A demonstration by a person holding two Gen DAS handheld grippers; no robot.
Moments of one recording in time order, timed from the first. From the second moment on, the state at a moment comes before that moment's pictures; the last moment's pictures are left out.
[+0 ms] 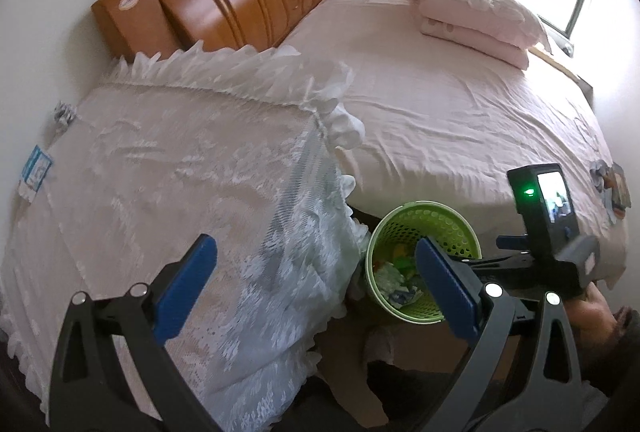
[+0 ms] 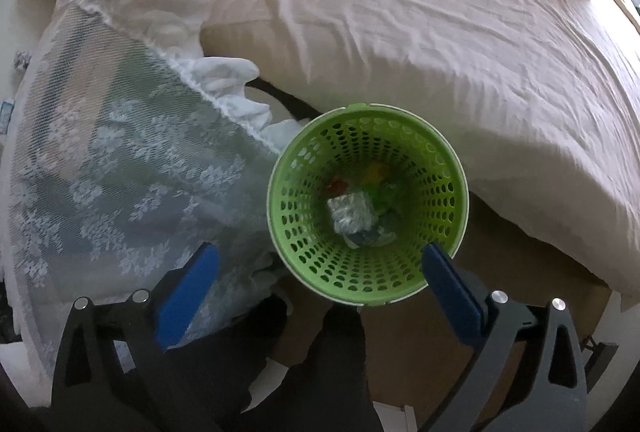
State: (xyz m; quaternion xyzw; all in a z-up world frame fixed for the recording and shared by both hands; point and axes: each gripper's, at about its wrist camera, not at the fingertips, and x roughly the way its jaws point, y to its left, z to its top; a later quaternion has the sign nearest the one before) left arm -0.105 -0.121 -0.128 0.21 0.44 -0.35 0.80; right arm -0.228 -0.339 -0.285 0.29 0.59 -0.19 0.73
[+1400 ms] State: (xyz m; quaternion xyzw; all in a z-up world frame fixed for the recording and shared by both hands) left arm 0.047 0.108 -0.093 0.02 0.45 -0.07 0.89; right arm -0.037 -0.166 -0.100 0.12 0.50 0.02 0.86
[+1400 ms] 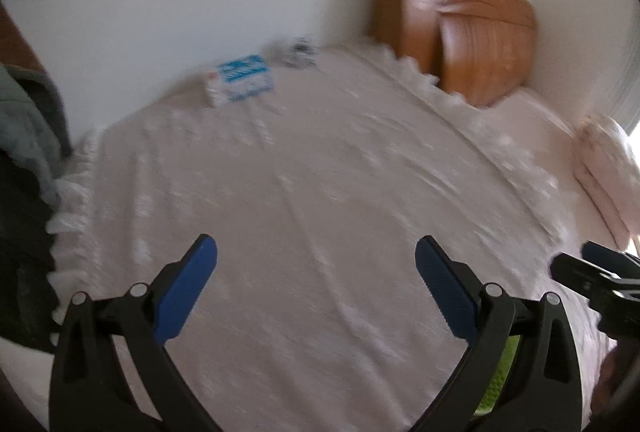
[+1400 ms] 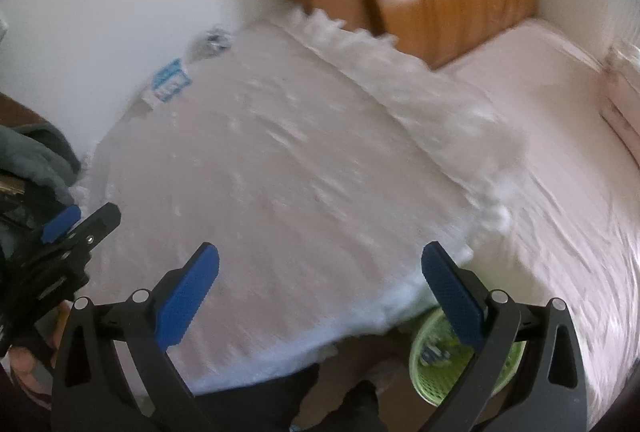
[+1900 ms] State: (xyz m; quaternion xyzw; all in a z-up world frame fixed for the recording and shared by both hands) left arm 0.236 0.188 -0.143 -0.03 0.48 -0.01 0.87; right arm 0.110 -0.079 -0.106 0.09 0.51 0.06 0.85
